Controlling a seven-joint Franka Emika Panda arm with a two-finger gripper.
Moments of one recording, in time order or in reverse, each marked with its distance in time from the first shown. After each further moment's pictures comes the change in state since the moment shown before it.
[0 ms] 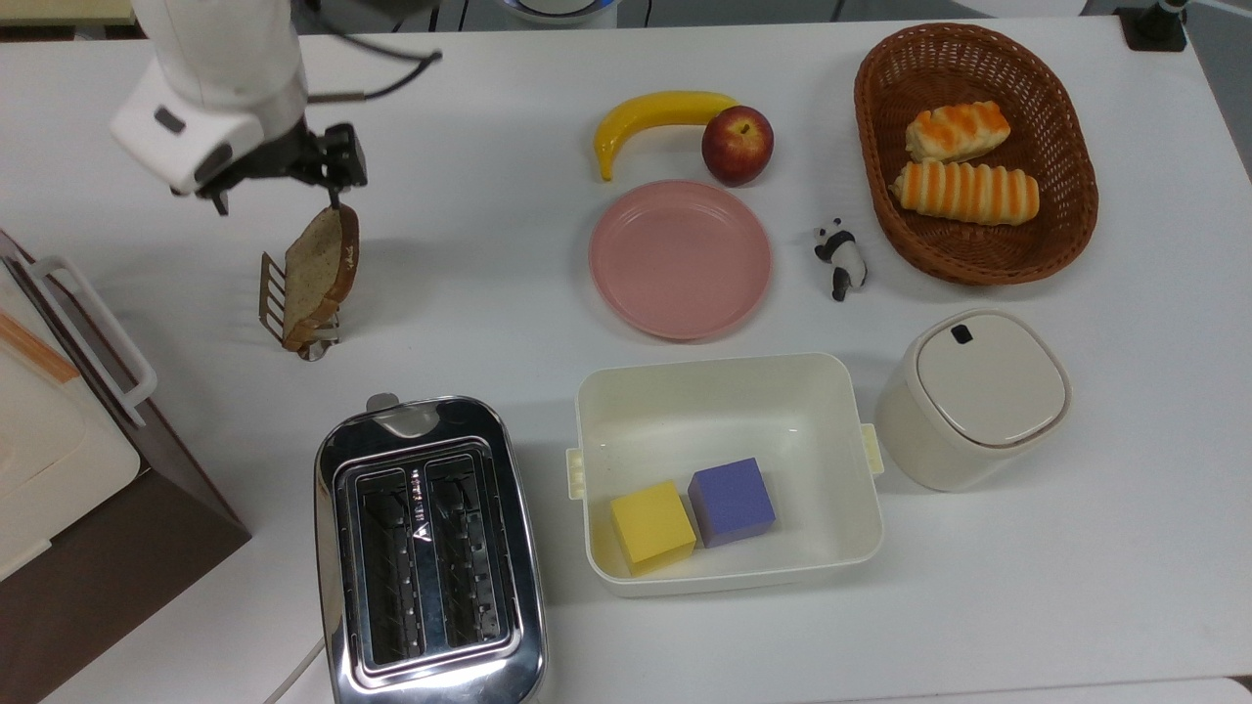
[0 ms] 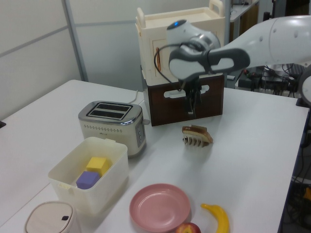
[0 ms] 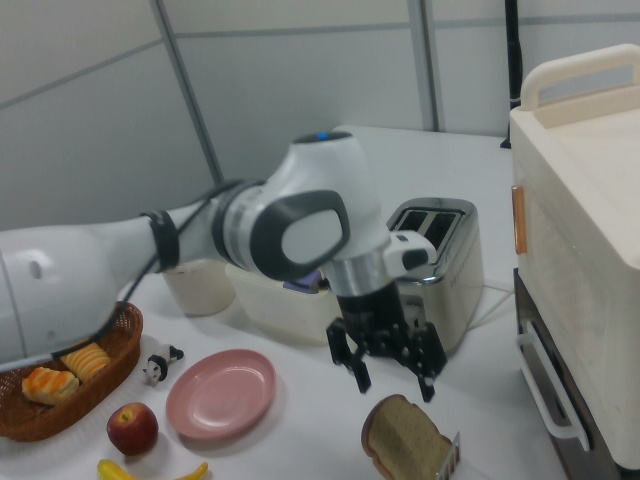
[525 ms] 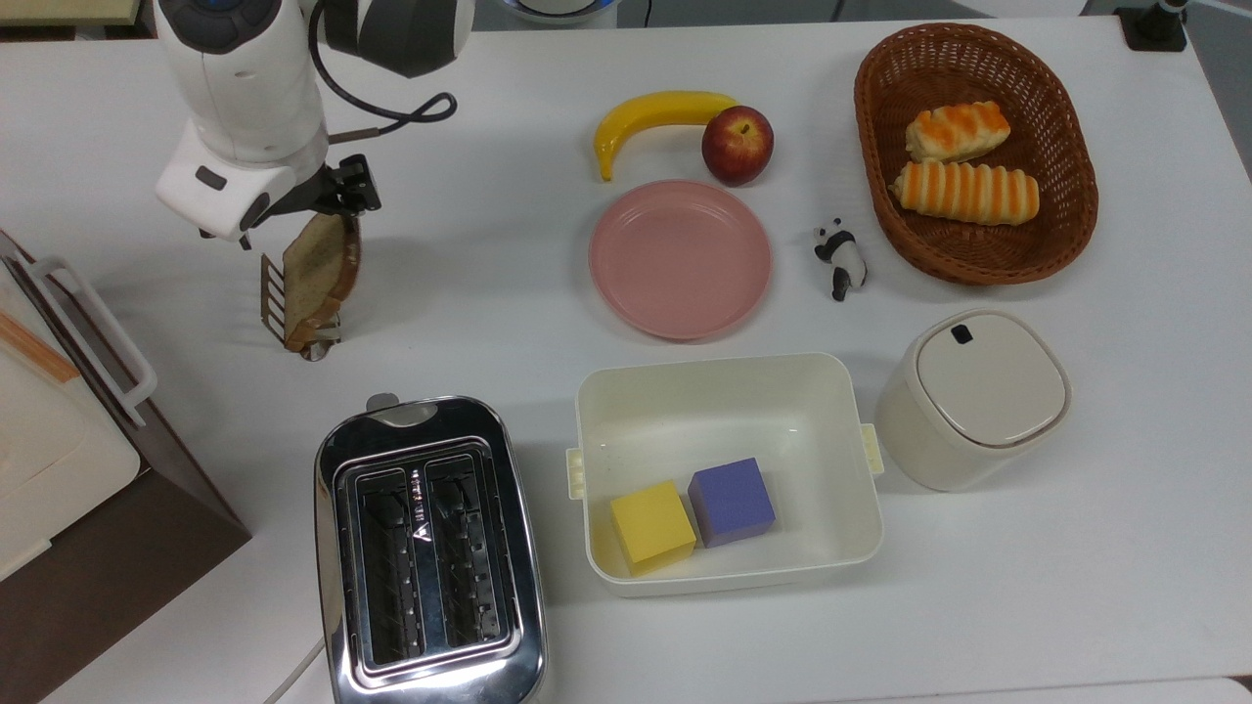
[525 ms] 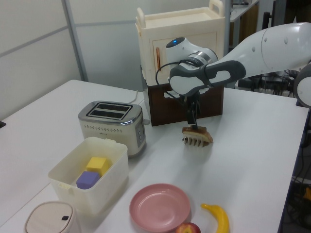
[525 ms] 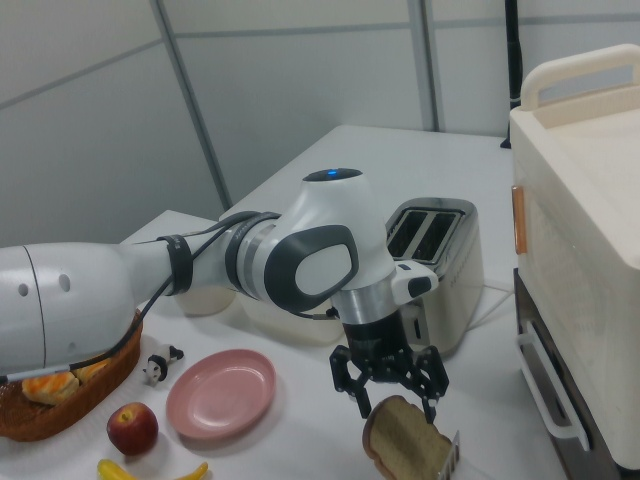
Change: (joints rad) arm -0.003 0.024 0.009 -0.074 -0.007 0.079 -0.096
